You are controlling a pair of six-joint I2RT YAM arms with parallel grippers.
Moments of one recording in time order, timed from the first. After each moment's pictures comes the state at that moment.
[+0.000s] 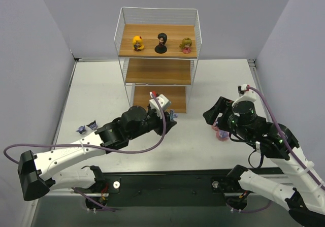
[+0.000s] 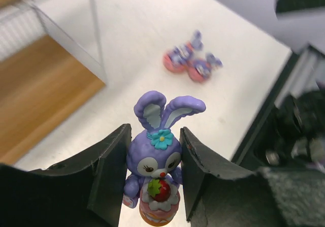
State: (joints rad) left arm -1.06 1.11 0.94 -0.10 -0.07 -0.21; right arm 0.74 0.84 1.23 -1.00 0.34 0.81
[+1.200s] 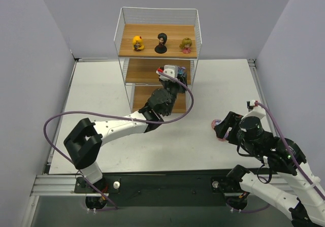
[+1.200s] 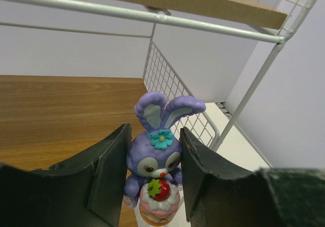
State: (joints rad) left arm -0.97 1.68 1.21 0.76 -0.63 -0.13; right arm 0.72 0.65 1.08 -1.14 0.40 0.82
